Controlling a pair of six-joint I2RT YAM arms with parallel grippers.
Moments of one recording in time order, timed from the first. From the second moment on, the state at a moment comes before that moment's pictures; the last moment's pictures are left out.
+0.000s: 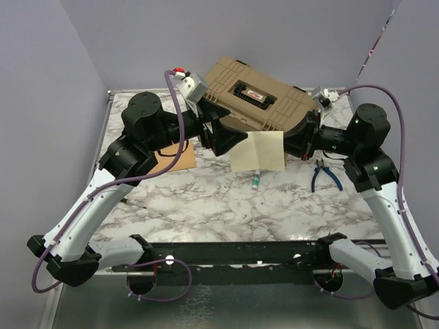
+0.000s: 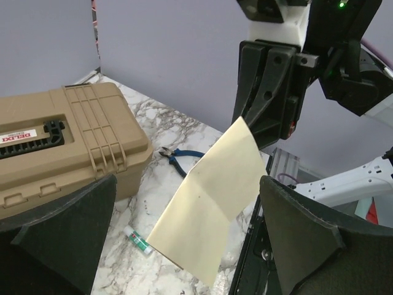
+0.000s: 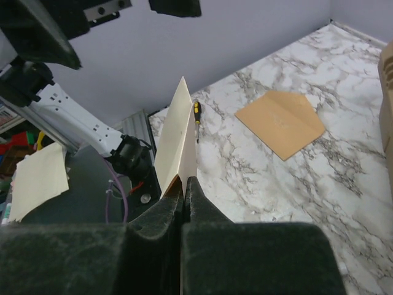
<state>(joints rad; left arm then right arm) -0.71 1.17 1.54 -0.32 0.46 -0.26 0.28 0.99 1.23 -0.31 -0.98 0.26</state>
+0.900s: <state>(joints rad) -0.71 1.22 1.52 -0.48 0.73 -0.15 0.28 1.03 1.32 -0.35 -1.21 0.23</state>
